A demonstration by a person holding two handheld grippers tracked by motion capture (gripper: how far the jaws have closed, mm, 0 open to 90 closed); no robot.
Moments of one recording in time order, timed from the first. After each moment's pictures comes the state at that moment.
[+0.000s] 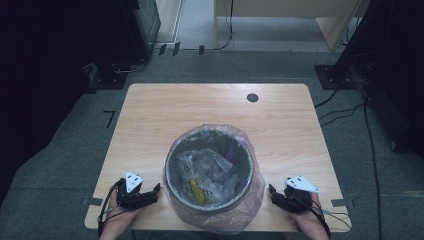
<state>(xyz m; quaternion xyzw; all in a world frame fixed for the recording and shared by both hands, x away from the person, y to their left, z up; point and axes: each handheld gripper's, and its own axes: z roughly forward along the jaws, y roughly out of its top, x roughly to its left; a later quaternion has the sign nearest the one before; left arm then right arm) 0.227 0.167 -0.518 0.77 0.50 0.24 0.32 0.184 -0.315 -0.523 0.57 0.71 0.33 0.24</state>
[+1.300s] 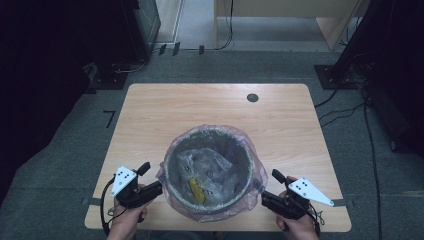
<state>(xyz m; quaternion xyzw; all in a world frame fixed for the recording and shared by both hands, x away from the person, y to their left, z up) 0.203 0.141 -0.431 0.66 0.48 0.23 0.53 0.160 -0.278 -0.446 0.51 0.62 0.56 0.22</state>
